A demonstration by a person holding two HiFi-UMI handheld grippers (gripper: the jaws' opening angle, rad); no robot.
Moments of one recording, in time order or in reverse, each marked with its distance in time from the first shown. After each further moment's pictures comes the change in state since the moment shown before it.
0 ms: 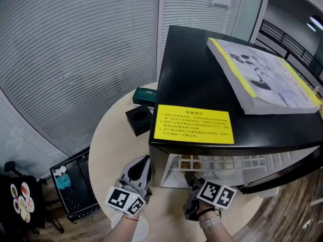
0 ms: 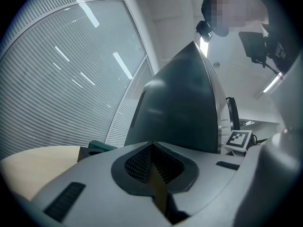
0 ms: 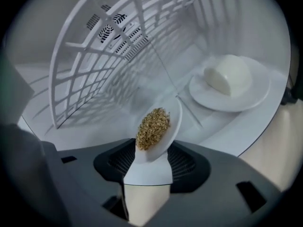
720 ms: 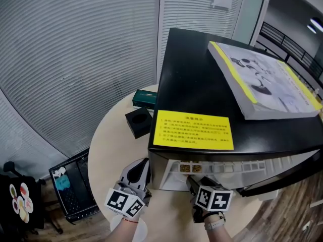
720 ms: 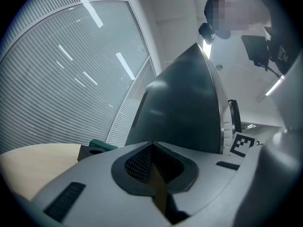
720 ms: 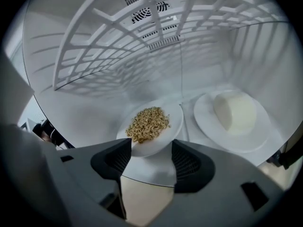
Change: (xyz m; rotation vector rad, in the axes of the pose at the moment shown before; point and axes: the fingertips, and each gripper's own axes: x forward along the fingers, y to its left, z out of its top) left arm 0.000 0.003 -0.001 -0.033 -0.012 0.015; right arm -0.004 -0.022 0.002 -0.414 0.086 -0.133
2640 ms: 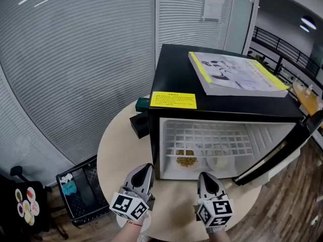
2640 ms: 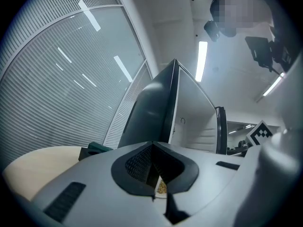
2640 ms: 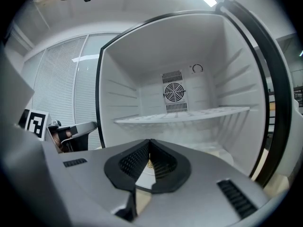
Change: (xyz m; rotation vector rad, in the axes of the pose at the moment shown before) left arm -0.060 -0.061 0.027 0.008 -0.013 -0.013; right arm -0.139 0.046 0.028 -0.277 -0.560 0.026
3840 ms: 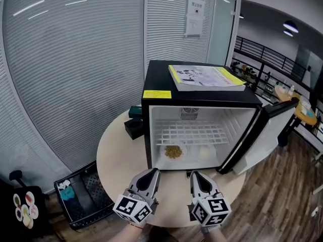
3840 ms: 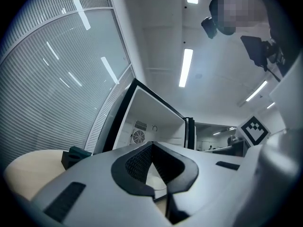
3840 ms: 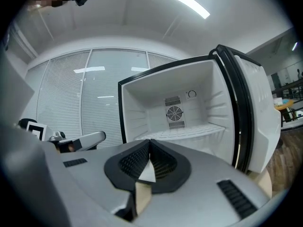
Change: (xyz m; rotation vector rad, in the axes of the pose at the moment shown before) left arm -0.065 -0.119 0.040 0.020 -0.023 -0.176; right arm -0.117 0.036 0.045 0.043 -0.111 0.002
